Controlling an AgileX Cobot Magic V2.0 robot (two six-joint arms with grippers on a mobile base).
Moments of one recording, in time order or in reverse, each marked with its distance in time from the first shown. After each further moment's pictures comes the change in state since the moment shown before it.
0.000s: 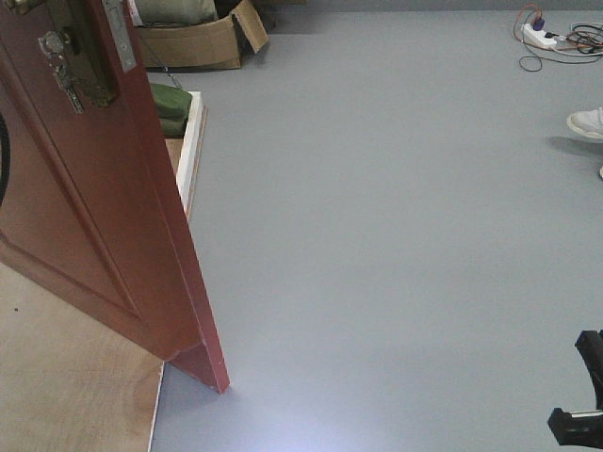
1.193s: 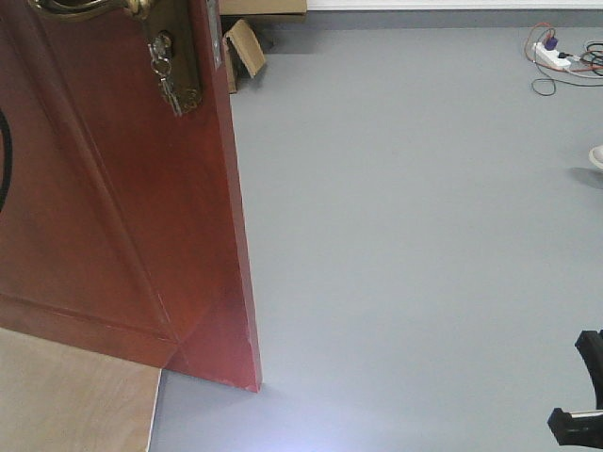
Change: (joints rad) left arm -0.002 0.005 0.000 0.000 -0.001 0.000; right arm 0.000 0.000 0.000 0.000 0.000 0.000
